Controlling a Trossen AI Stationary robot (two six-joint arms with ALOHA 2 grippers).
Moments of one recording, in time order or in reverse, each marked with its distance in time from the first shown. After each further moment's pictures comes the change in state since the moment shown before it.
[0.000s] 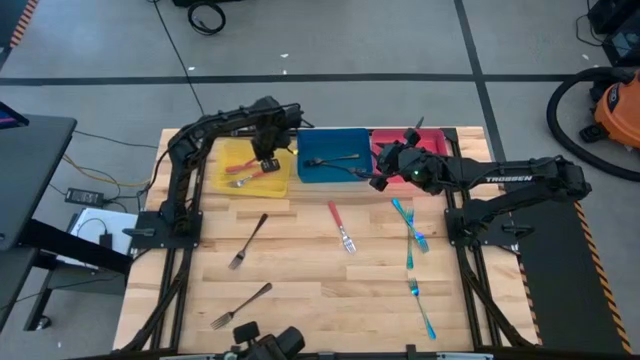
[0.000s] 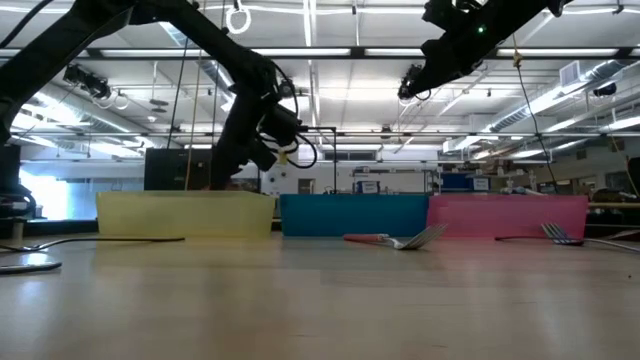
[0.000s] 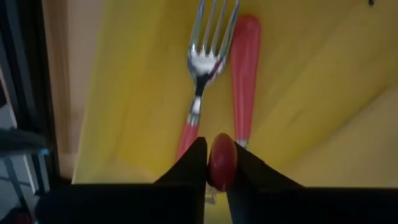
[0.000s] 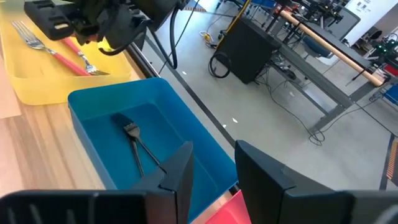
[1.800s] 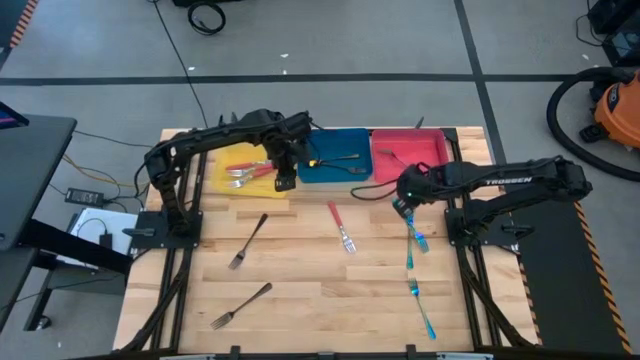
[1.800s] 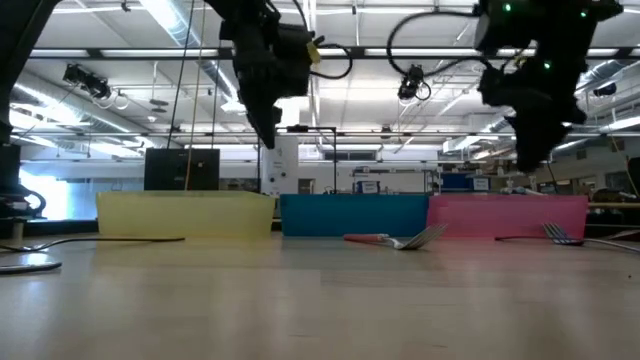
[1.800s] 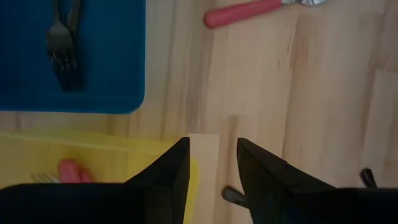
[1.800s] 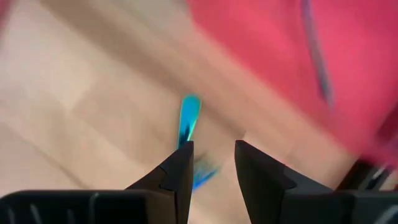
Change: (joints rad) left arm -0.237 -0.259 -0.037 0.215 0.435 0.046; right arm 0.031 -0.010 -0.054 -0.814 -0.367 0.889
